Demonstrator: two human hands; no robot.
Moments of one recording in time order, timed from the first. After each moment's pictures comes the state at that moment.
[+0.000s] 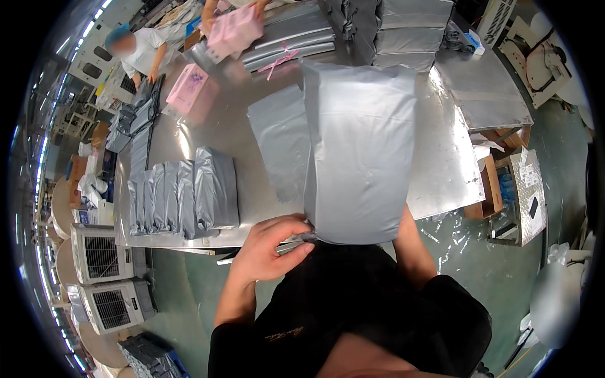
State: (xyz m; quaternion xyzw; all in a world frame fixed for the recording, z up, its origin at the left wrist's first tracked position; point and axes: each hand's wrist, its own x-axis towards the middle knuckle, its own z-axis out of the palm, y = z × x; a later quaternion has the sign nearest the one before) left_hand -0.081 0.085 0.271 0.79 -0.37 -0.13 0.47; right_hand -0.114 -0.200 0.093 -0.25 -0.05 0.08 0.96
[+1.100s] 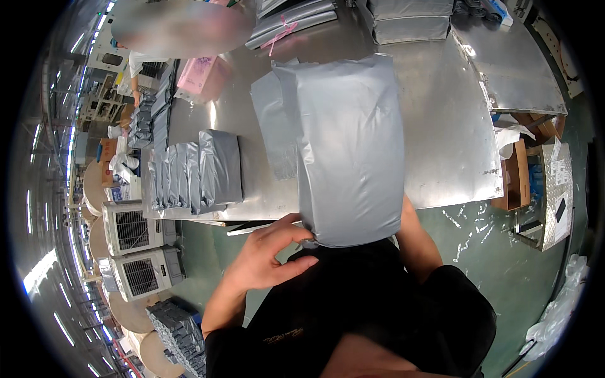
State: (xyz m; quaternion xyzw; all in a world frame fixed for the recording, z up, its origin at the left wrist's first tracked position) left_hand -0.125 -0.001 0.290 0.85 -0.32 -0.19 0.37; right_hand -0.107 -0.239 0.005 -0.17 0.03 0.18 0.97
